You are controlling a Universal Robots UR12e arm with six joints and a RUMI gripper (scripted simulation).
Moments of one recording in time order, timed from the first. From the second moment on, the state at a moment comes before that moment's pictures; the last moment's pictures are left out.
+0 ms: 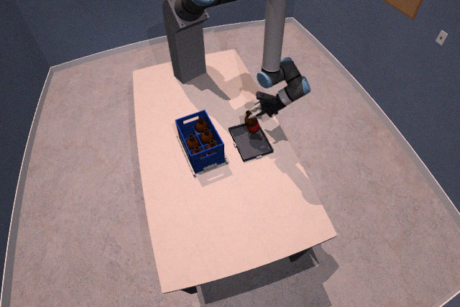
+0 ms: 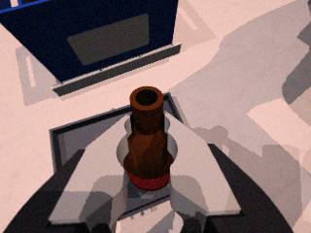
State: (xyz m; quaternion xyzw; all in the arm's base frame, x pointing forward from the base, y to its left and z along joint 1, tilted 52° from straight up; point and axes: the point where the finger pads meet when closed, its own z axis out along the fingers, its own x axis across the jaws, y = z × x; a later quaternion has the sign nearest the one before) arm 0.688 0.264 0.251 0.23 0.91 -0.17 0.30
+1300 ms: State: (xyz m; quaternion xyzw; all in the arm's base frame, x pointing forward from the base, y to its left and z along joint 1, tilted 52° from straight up) arm 0.714 0.276 0.229 0.23 0.91 -0.17 0.30
